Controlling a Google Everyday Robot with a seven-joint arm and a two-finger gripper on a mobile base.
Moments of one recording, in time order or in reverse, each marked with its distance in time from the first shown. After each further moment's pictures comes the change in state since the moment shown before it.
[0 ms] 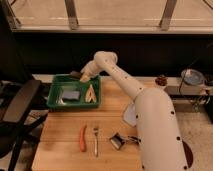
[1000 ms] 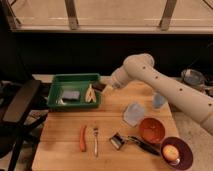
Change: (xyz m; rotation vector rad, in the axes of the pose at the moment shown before) arm 0.066 0.145 -0.208 -0.020 0.122 0.341
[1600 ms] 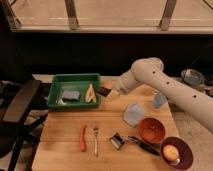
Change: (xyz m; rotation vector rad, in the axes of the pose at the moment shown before) arm 0.014 0.015 -0.014 -0.010 0.006 0.032
